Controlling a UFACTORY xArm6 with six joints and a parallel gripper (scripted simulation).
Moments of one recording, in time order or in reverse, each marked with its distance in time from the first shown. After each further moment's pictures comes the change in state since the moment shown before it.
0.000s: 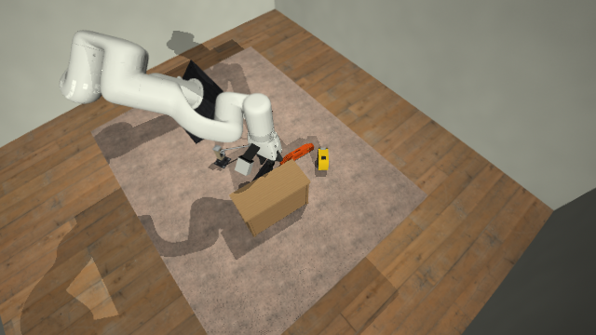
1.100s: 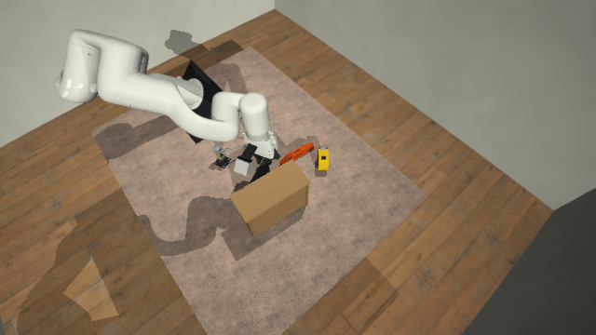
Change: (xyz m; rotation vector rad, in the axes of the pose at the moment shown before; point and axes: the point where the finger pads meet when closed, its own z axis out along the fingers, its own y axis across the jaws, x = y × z) arm 0.000 0.013 0.003 -0.002 0.001 -0.091
